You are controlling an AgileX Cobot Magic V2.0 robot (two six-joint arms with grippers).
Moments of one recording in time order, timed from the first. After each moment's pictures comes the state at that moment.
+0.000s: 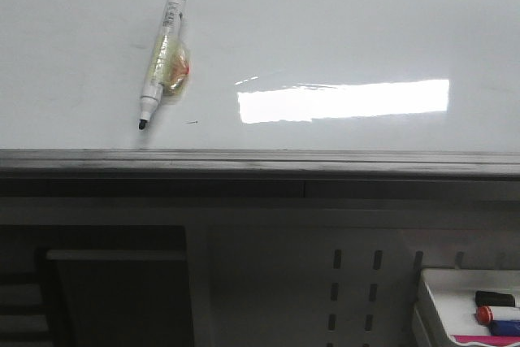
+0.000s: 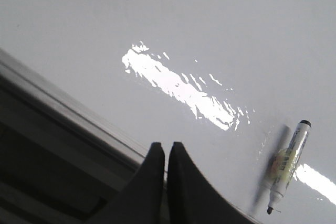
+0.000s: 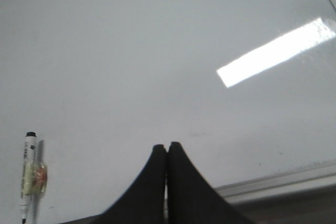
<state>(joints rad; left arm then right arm) 0.12 -0.01 -0.02 -1.04 0.28 0.36 0.02 -0.01 -0.09 0.56 0.13 -0.10</state>
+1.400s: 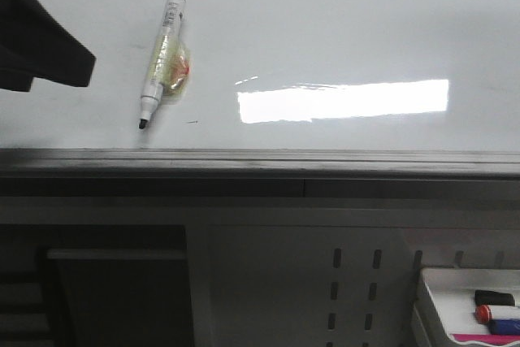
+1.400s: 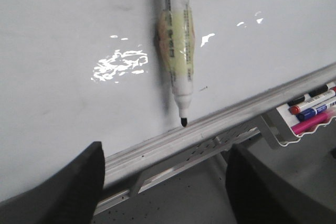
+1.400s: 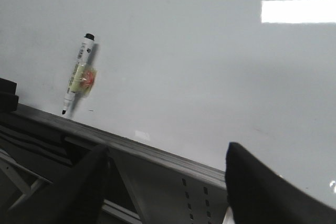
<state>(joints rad) -0.44 1.10 -0.61 -0.85 0.30 0.70 0.11 0.41 -0.55 0.50 0.55 -0.40</state>
